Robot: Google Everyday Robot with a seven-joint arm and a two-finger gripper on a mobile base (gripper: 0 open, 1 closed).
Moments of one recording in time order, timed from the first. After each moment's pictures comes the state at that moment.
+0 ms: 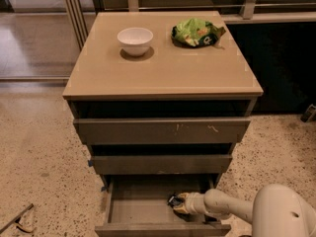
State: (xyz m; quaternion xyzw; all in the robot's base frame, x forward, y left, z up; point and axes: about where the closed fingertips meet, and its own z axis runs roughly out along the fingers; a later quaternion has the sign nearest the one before) arm 0.549 -0.109 0.134 -0.50 0.79 0.16 0.31
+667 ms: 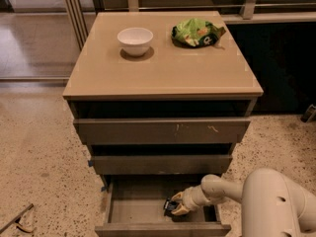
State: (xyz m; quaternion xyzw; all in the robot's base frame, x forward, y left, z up) arm 0.520 -0.087 0.170 -0.64 0.69 0.23 0.24
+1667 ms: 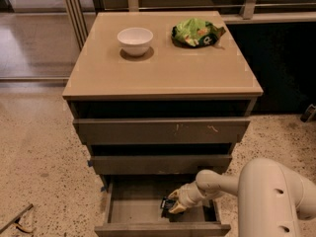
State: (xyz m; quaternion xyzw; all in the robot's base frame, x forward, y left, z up) arm 0.519 -0.074 0.195 -0.66 0.68 0.22 0.22
